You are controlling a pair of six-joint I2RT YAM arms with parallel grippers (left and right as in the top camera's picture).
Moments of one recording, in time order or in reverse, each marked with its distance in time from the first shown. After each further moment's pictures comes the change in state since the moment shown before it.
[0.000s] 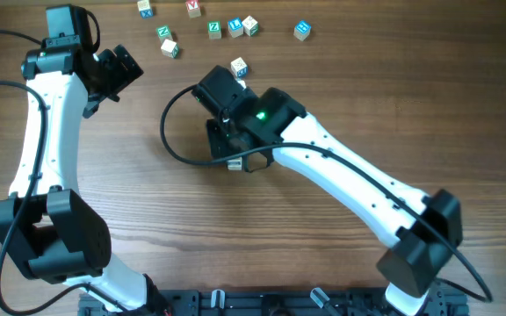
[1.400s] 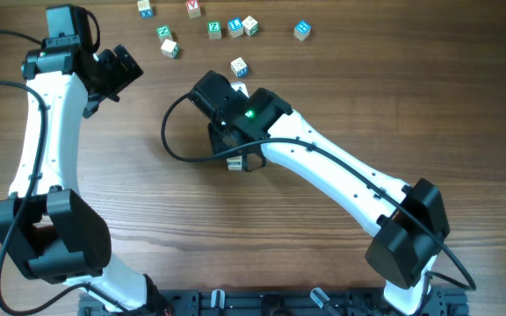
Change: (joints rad) left arm 0.000 0.000 0.000 0.000 0.000 0.000; right arm 0.000 0.055 0.000 -0.019 0.085 -0.016
